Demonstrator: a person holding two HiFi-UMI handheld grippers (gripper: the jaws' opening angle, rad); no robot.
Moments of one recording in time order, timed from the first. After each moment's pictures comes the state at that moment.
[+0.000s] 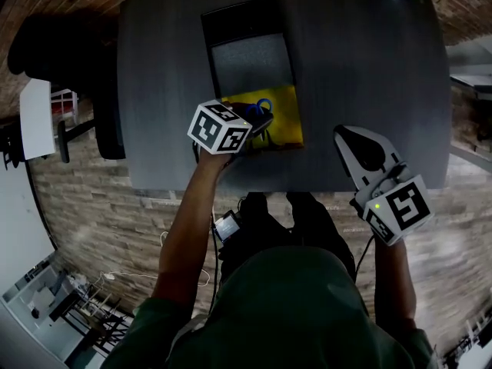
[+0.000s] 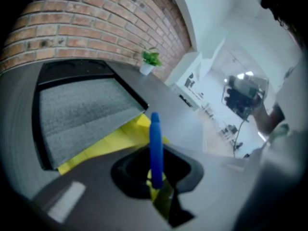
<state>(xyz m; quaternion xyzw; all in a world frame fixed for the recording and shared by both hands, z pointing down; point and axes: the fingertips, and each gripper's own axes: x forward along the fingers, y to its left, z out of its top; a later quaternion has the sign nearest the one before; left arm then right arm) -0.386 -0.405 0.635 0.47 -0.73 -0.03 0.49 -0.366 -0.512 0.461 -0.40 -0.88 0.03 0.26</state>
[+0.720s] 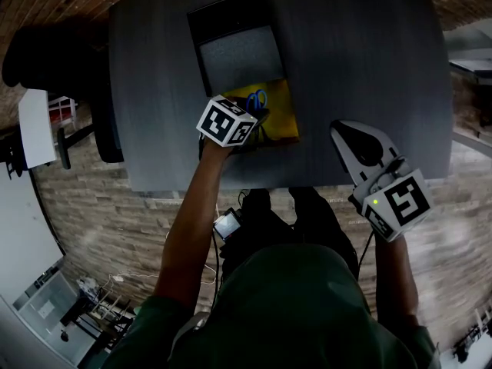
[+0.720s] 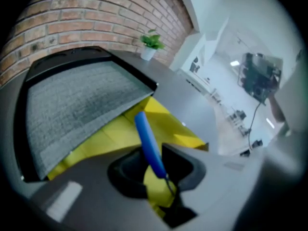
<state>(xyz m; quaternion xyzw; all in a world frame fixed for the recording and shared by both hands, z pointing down) -0.388 -0.404 0.688 0.46 -0.72 0.06 0.52 -0.363 -0.520 0.475 -0.38 -0.88 0.05 0.26</state>
